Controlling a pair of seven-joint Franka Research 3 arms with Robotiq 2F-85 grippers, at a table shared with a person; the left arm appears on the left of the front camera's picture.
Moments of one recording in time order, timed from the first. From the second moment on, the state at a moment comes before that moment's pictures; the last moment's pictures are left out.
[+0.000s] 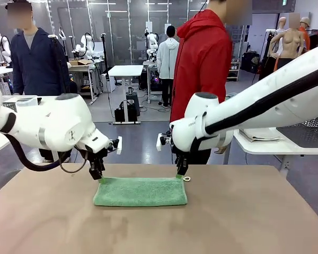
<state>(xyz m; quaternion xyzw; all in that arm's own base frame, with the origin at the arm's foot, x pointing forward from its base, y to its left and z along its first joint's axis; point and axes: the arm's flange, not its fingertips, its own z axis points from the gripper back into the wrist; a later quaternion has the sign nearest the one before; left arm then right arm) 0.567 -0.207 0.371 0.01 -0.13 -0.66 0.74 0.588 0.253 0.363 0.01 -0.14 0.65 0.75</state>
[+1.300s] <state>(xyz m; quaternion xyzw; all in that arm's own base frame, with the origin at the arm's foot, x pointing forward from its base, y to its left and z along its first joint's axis) 0.566 -0.085 0.422 -0.22 -0.31 -0.60 0.71 0.503 0.218 0.405 0.18 0.05 0.02 0.98</state>
